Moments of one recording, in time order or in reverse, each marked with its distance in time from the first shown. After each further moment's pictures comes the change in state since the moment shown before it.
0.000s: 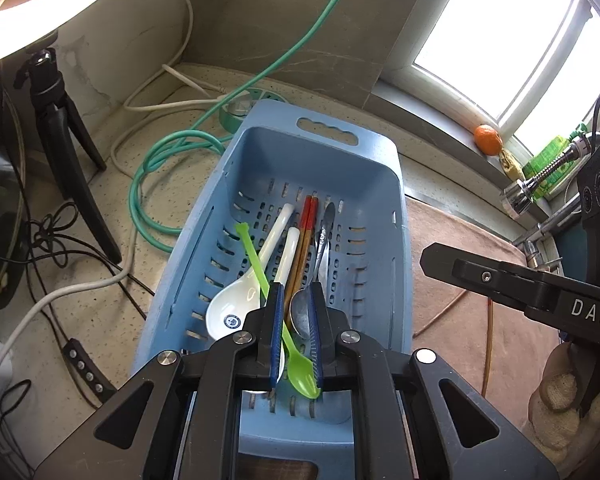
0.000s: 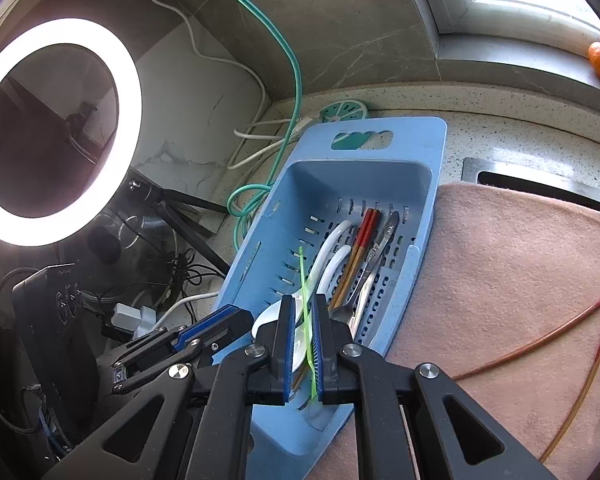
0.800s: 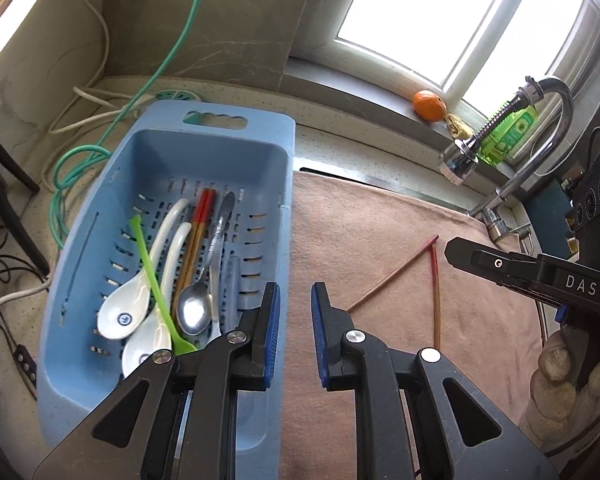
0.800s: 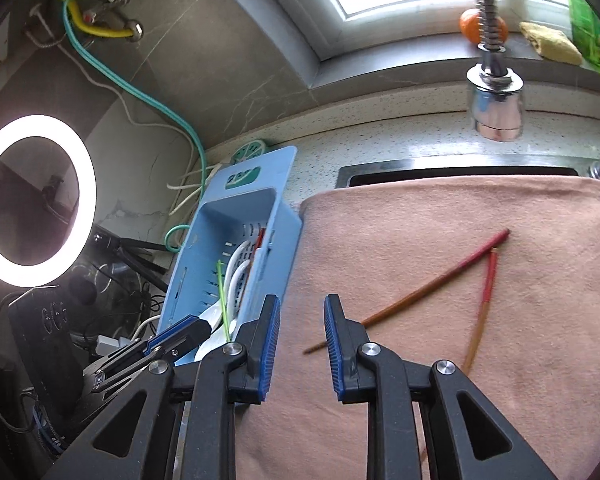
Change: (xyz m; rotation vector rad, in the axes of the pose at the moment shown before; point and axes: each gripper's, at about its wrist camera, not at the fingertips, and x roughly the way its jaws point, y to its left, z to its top) left arm 0.012 -0.092 -0.012 0.119 0.028 -0.097; right arm -0.094 -0.108 -0.034 0.206 -0.129 -0.113
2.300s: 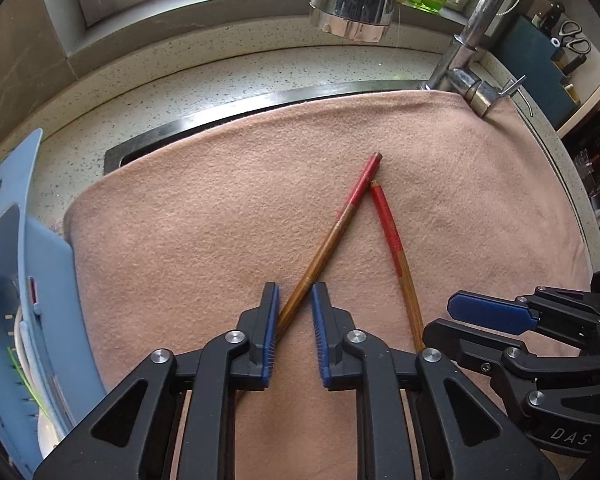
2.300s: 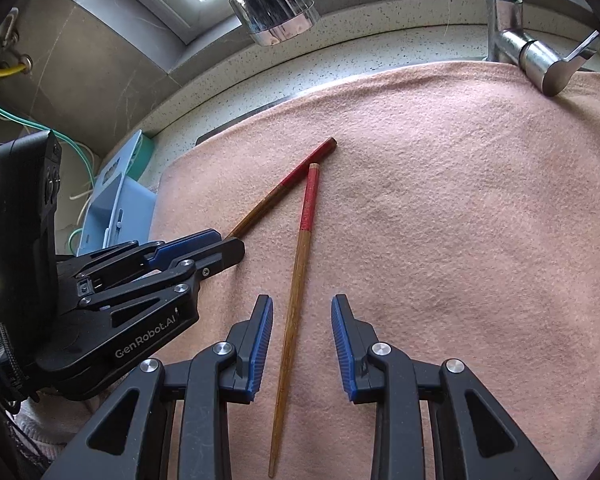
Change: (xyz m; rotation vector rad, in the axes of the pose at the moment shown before) left arm 0.139 -0.121 0.014 0.440 0.295 -0.021; right arm 0.020 -0.101 -0.037 0.159 0.081 -0.183
